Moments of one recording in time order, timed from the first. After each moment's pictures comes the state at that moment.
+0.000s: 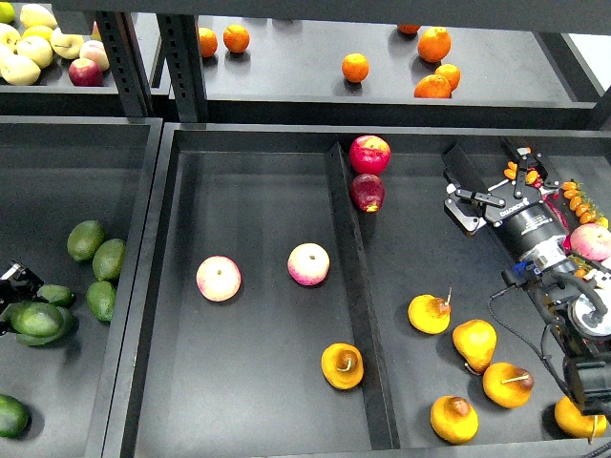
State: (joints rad) left arm -0.70 0.69 -0.21 -0.66 0.34 -0.49 0.49; right arm 0.39 -0.27 1.26 0.89 0.22 0.50 -0.47
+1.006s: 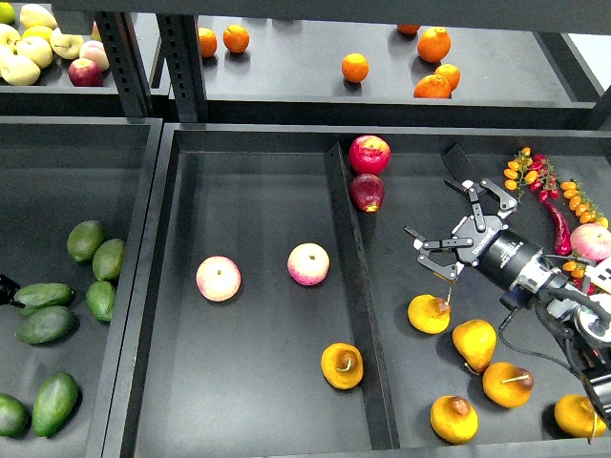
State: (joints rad) left arm -0.68 0.68 -0.23 -0.57 0.35 -0.49 0.49; right arm 0.39 -0.39 1.09 0.94 0.23 0.56 -0.49
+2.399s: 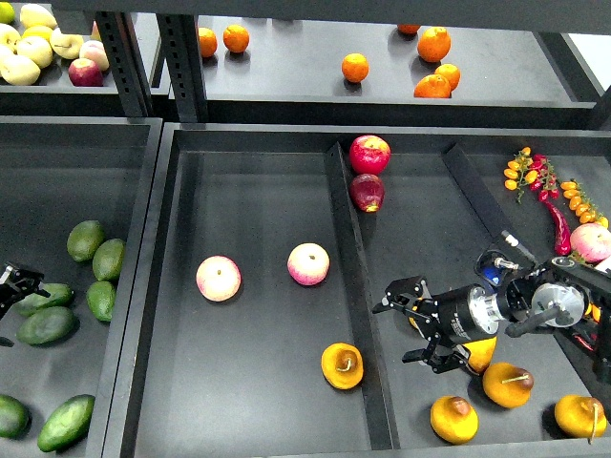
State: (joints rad) left arm -0.68 0.64 -0.24 -0.58 0.33 -0.49 0.49; right arm 0.79 -0.41 0.17 0.93 -0.22 0.58 -0.49
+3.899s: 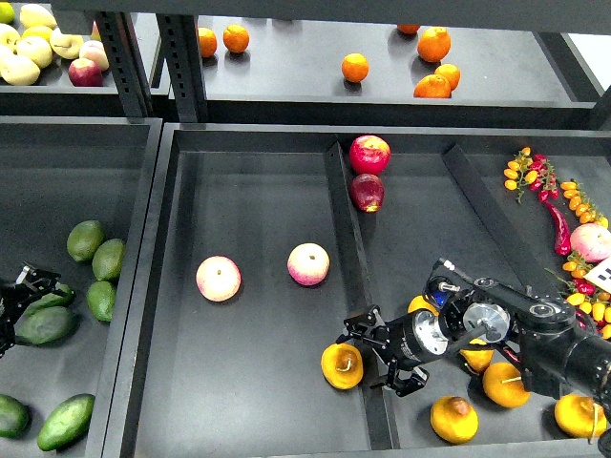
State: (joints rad) left arm -0.68 0.61 -0.25 -0.58 0.33 -0.49 0.49; right arm 0.77 -0.17 0.14 0.65 -0.27 0.58 -0.49
